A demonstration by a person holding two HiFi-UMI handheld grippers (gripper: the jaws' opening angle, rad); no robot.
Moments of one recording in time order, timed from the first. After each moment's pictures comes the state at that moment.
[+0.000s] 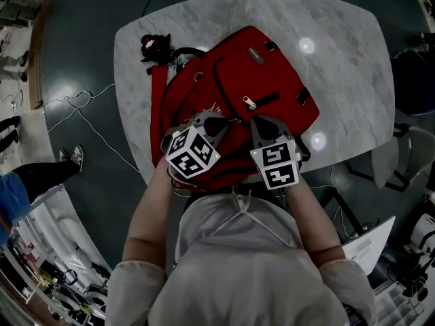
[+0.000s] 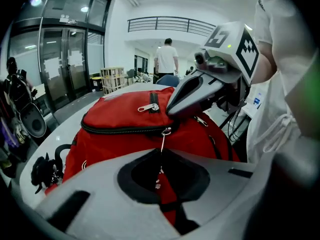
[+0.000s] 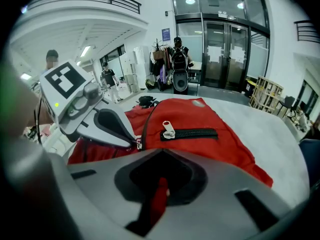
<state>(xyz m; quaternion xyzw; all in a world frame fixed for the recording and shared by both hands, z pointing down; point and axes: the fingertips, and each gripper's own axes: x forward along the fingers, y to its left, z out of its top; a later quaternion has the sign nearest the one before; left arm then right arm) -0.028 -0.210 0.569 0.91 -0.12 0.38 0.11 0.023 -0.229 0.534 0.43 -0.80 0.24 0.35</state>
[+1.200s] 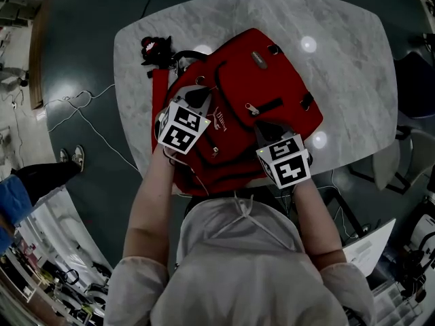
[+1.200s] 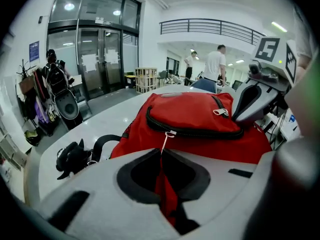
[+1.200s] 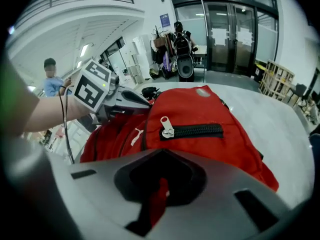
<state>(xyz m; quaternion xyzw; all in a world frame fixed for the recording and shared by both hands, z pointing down) -0.082 -0.318 0.583 0.87 -0.29 0.36 0.16 0.026 -0.227 0.546 0.37 -0.78 0.31 0.39</state>
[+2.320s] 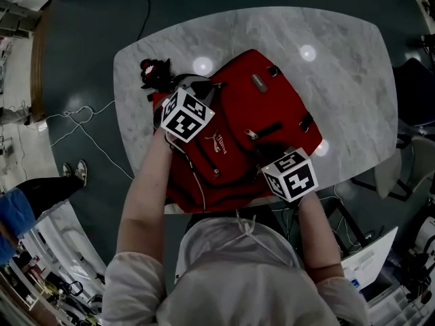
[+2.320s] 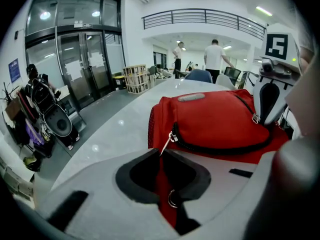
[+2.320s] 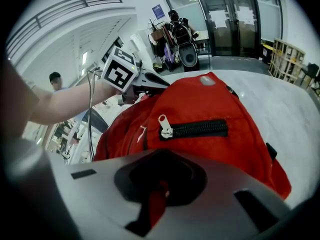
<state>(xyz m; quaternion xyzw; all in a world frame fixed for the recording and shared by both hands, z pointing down) -0.066 -0.401 0.587 0.87 -0.24 0.41 0.09 0.023 -0.227 0.553 0.31 -0.78 0.38 0.39</state>
